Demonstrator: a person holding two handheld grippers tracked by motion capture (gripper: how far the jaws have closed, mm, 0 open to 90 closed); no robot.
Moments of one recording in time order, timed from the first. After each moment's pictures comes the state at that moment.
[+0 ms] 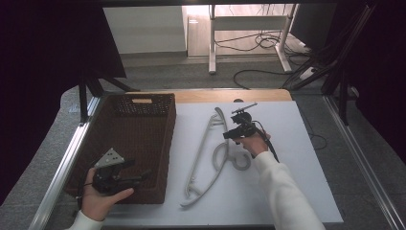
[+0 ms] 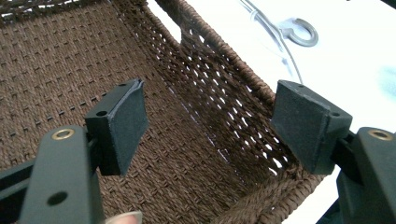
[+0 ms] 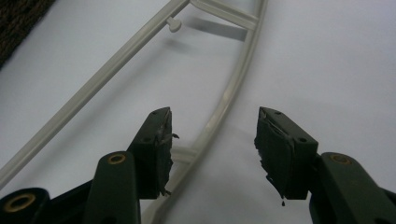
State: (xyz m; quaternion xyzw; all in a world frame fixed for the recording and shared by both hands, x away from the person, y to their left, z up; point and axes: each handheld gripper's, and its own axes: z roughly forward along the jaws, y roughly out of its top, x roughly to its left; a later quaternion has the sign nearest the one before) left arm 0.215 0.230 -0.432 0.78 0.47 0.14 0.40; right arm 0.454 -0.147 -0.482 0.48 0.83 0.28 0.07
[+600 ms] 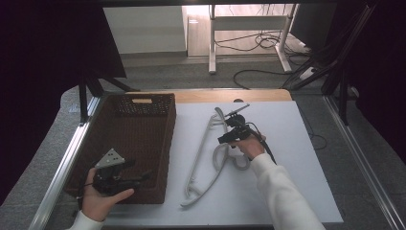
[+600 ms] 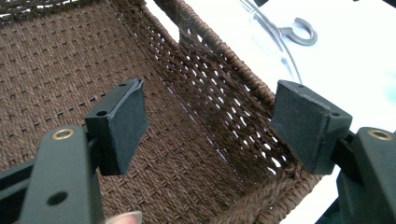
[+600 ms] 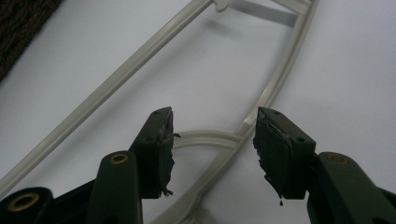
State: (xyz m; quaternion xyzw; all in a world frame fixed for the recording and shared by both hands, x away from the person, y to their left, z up) left arm 0.214 0.228 -0.432 0.78 0.46 0.14 0.40; right arm 0.440 -0.129 -0.478 0.46 0.85 0.26 0.05
